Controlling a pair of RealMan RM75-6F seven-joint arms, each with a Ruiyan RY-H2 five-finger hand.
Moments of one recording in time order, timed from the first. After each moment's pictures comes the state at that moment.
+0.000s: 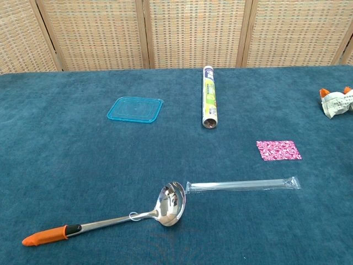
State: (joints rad) left arm -0.02 -1.00 -0.03 -1.74 1.46 1.51 0.00; right arm 0.27 -1.06 0.09 -1.60 -1.58 1.33 -0.03
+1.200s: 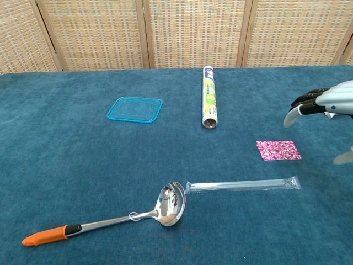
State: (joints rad) left arm -0.09 -0.96 -0.07 -1.77 1.44 1.44 0.02; right arm 0.66 -1.16 0.04 -1.49 -1.60 0.79 -0.02
